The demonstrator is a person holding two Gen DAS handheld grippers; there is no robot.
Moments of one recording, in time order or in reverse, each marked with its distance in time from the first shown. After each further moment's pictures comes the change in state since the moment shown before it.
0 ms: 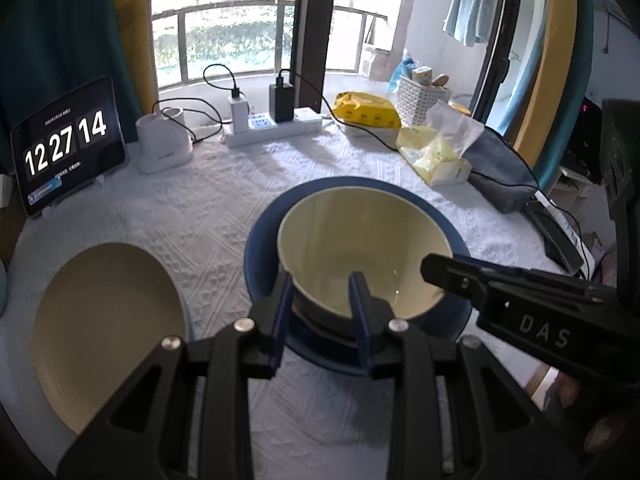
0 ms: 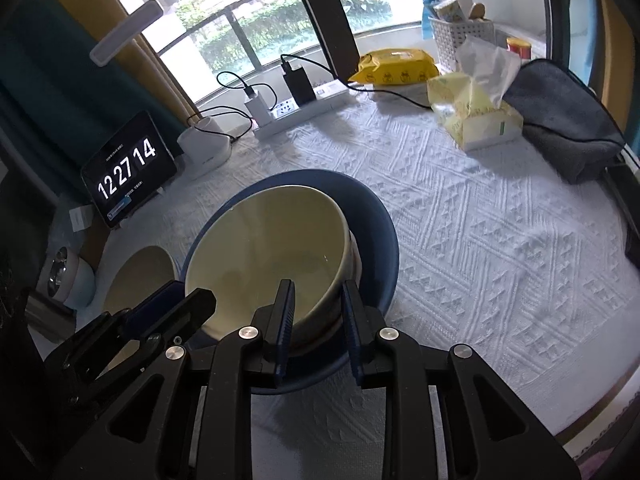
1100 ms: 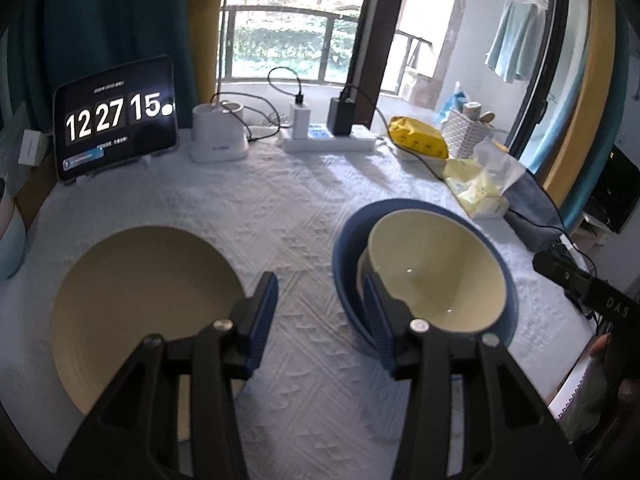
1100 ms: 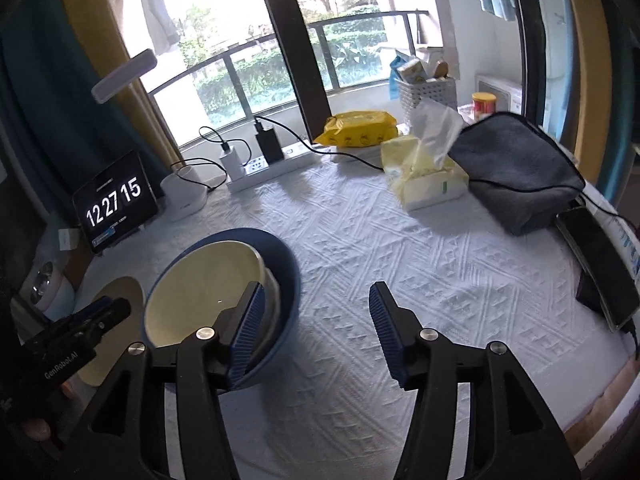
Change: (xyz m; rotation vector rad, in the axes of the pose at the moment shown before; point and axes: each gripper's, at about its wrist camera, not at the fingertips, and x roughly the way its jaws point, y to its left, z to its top) left arm -0.007 0.052 -0.005 -0.155 -0.050 0.076; right arm -0.032 -0.054 0.004 -0.033 -0.187 -0.042
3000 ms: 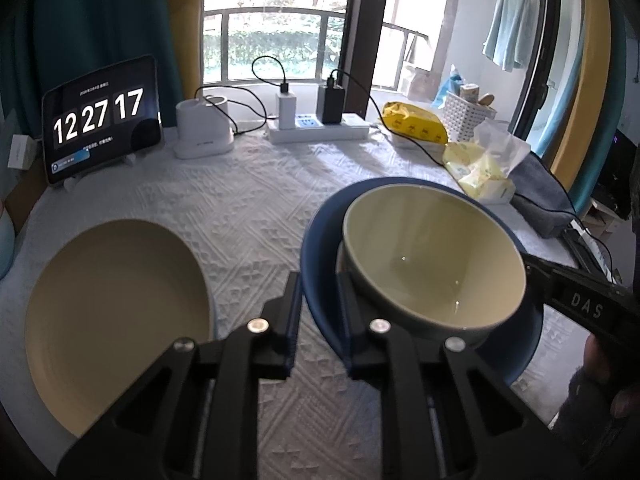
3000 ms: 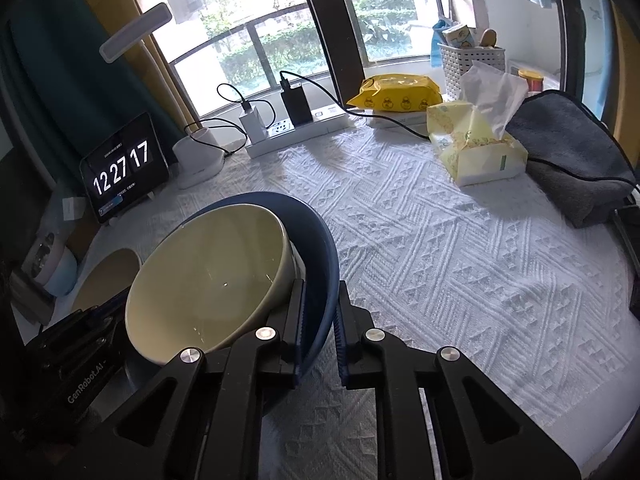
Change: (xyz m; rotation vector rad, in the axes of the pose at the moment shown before) left arm 0.028 -0.029 -0.015 0.046 -0.016 0.019; right arm 0.052 0.022 -0.009 -0.075 0.080 0.063
